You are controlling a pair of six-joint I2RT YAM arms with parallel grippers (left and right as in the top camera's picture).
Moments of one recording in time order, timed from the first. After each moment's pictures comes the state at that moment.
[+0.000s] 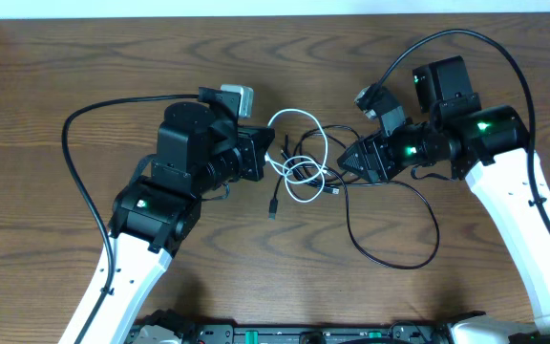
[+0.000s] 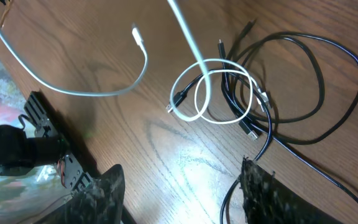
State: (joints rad) left arm -0.37 1.14 1.06 -0.48 0.34 -0.38; right arm 0.29 1.47 1.41 -1.06 -0.60 -0.12
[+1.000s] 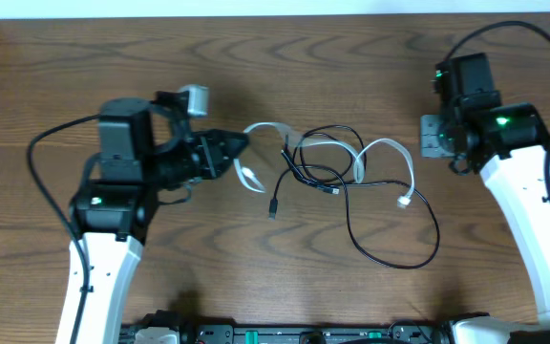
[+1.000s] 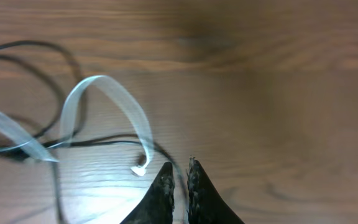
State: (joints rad) left arm -0.06 1.13 1.06 -0.61 0.78 -0.42; right arm 0.19 1.47 1.41 -1.08 0.25 0.19
